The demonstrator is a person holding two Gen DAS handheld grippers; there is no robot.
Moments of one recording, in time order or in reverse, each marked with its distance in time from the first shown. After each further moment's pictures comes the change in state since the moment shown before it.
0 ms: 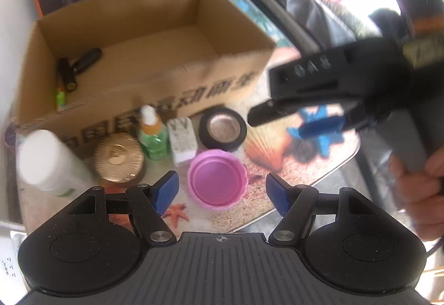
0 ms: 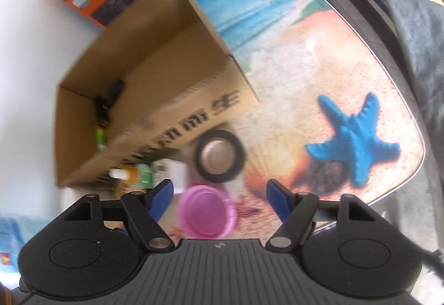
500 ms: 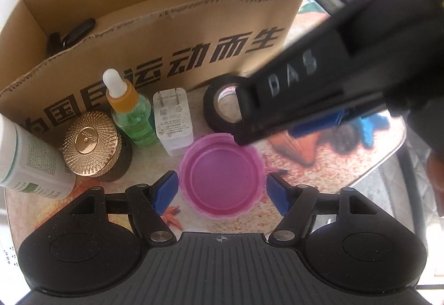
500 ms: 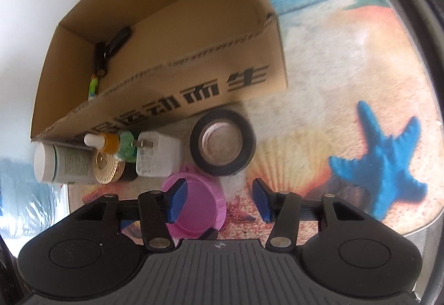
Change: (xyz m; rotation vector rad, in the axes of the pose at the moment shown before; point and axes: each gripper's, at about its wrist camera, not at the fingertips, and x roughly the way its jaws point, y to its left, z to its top) left arm 0.063 -0.008 -0.006 -0.017 0.083 0.126; right arm 0.053 0.005 0.001 -0.202 0.152 0.047
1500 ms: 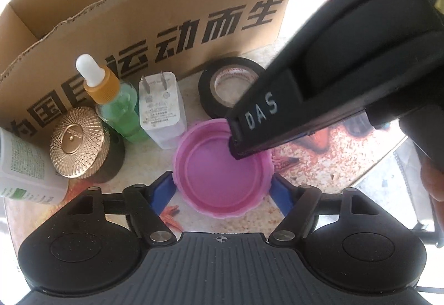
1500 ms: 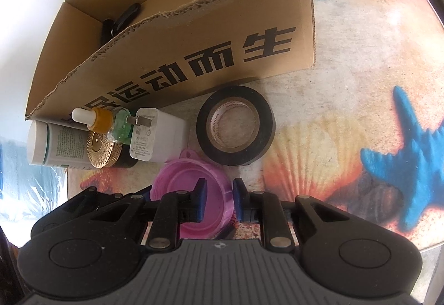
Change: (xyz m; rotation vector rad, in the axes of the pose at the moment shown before) left arm 0.021 -0.017 -0.006 0.071 0.032 0.036; right arm 0.030 0.003 -0.007 -0.043 0.017 0.043
